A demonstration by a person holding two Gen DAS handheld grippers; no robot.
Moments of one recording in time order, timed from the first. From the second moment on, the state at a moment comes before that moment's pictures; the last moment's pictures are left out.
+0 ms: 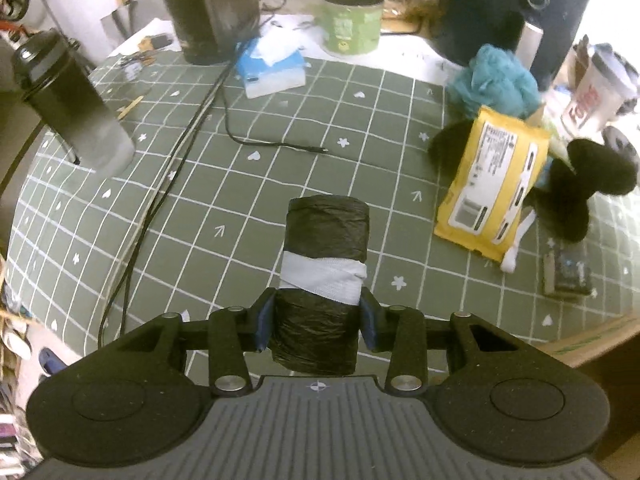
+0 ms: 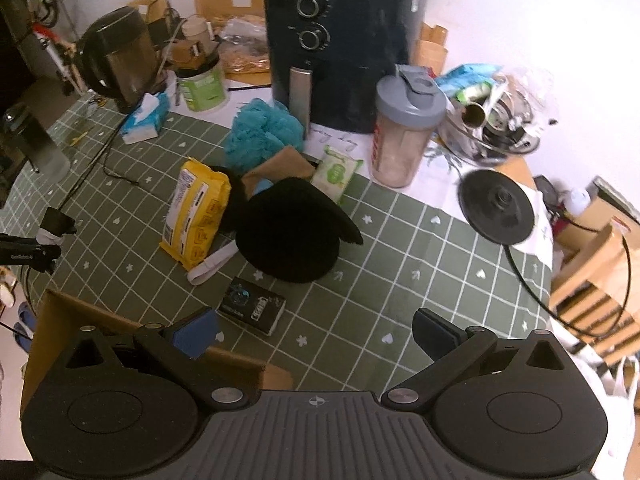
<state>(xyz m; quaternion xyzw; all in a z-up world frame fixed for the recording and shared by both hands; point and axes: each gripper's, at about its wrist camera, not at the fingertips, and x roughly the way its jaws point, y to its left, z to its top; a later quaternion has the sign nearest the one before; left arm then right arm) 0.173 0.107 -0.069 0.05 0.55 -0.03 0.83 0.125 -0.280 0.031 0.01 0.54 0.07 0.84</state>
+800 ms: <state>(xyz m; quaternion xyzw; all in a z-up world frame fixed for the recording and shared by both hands) 0.129 0.105 -0.012 -0.04 0.52 -0.02 0.85 0.208 -0.271 -0.025 -0.03 0.55 0.20 0.81</state>
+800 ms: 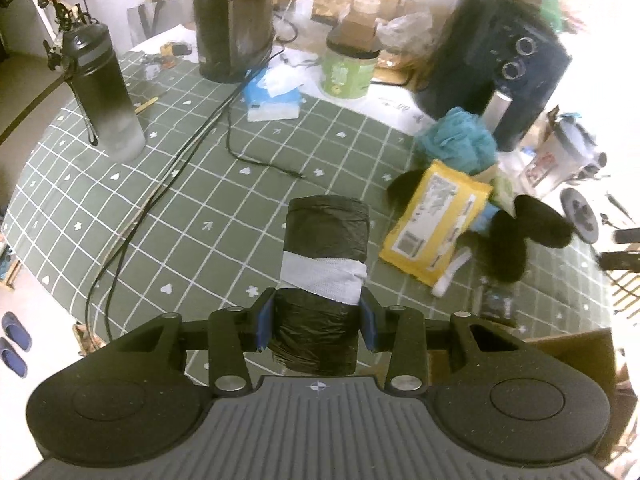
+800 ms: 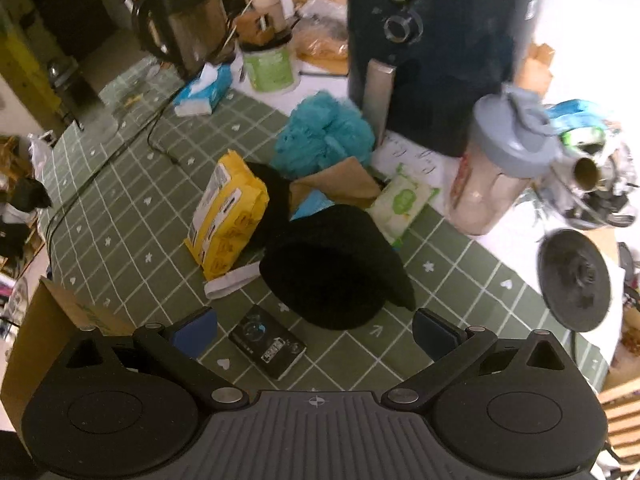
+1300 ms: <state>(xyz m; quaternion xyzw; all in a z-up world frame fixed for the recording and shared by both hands) 0.093 0.084 0.016 -0.07 0.49 -0.07 0.86 0.239 -0.256 -0.085 -0.10 0.51 0.17 0.84</state>
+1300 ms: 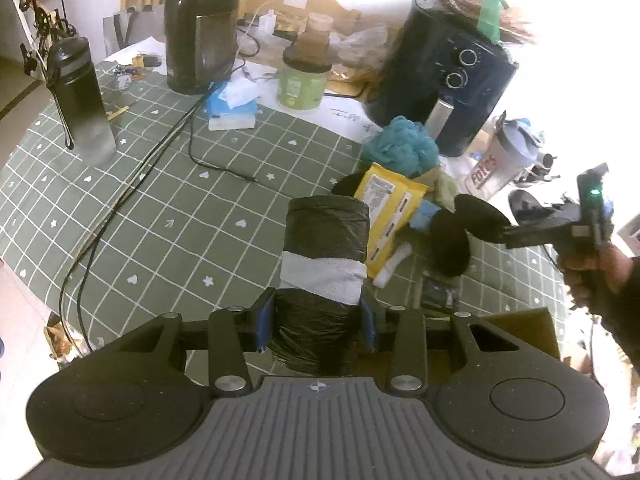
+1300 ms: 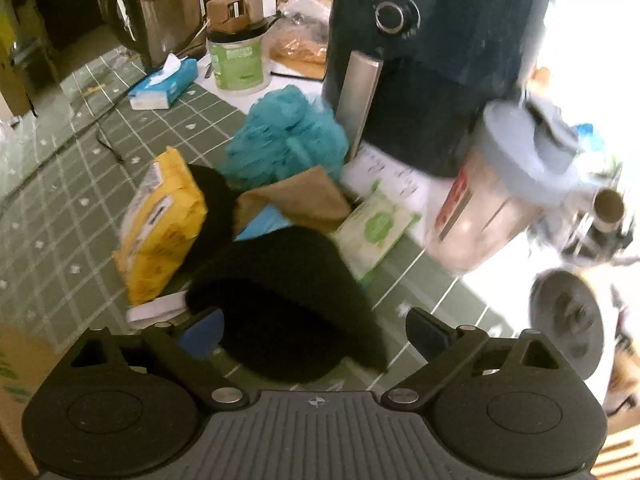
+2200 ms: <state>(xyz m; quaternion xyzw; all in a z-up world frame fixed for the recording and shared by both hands) 0.070 0.086 0.017 -0.08 0.50 -0.07 0.86 0.230 -0.220 -0.107 -0.26 0.49 0.15 0.82</state>
